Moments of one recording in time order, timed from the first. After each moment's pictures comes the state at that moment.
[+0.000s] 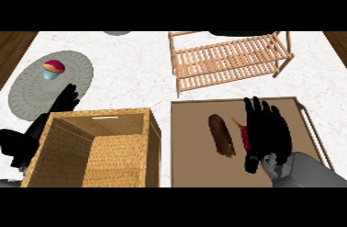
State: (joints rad) left arm -0.02 0.51 -0.20 -1.63 0.25 0.15 0.12; right arm -0.45 -0.59 0.79 -1.69 0.53 0.20 1.21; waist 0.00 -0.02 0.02
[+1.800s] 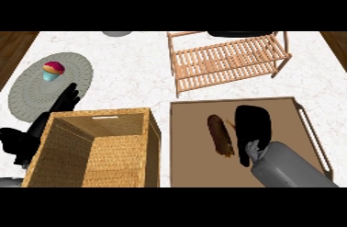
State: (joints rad) left arm -0.03 0.45 -0.15 -1.59 0.20 0.10 0.08; right arm -0.46 -0.43 0.74 -1.43 0.73 0.26 1.05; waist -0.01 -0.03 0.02
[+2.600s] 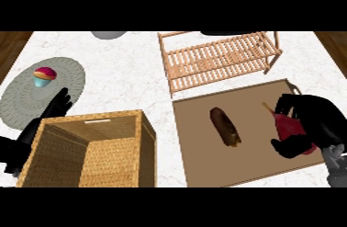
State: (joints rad) left arm 0.03 0.44 -0.10 -1.63 0.19 0.09 0.08; right arm -0.25 -0.73 0.41 -1.73 0.53 0.12 0.68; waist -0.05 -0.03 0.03
